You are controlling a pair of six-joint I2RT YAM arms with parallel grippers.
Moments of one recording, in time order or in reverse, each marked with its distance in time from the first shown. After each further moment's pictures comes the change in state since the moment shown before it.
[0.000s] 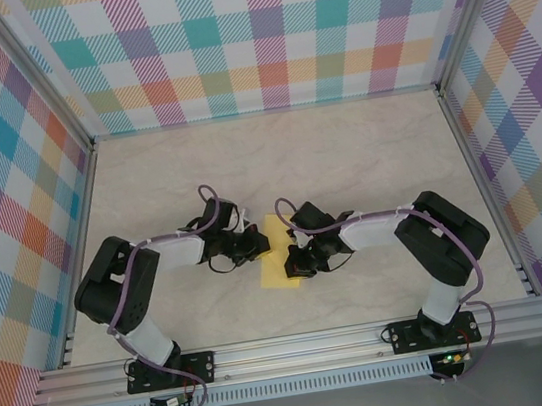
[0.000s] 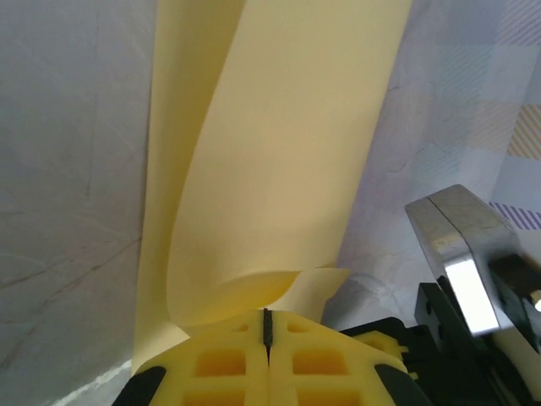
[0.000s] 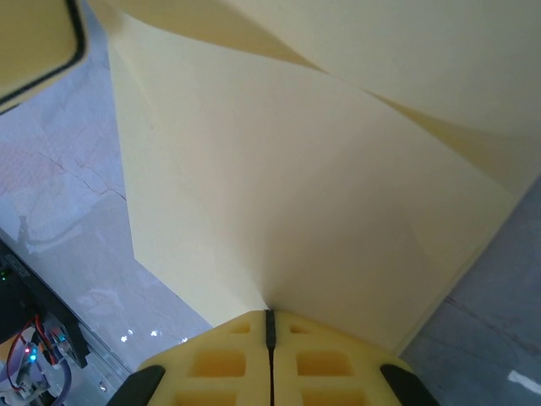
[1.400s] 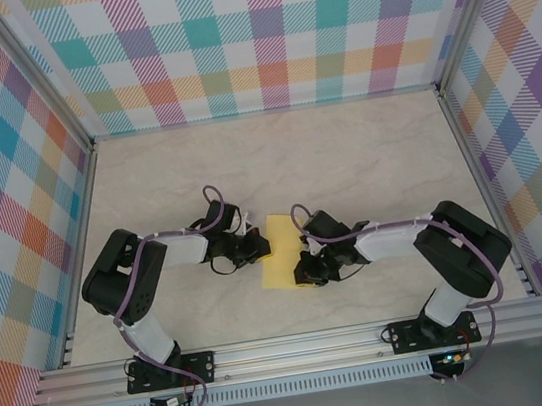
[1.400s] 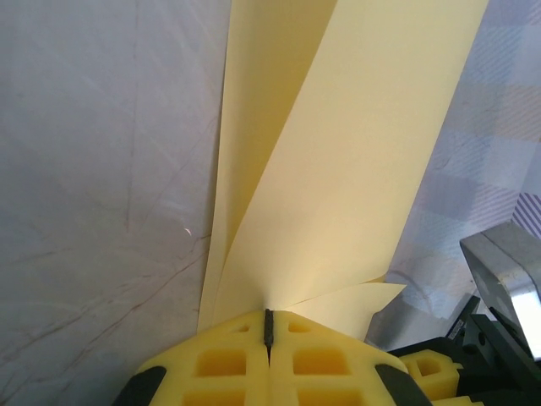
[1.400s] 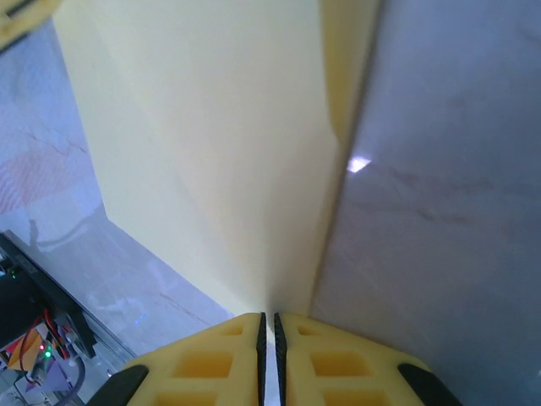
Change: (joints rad) left arm 0.003 0.059 0.001 0.016 -0.007 0.054; right arm 0.006 -0.137 -0.169 0.073 0.008 0.118
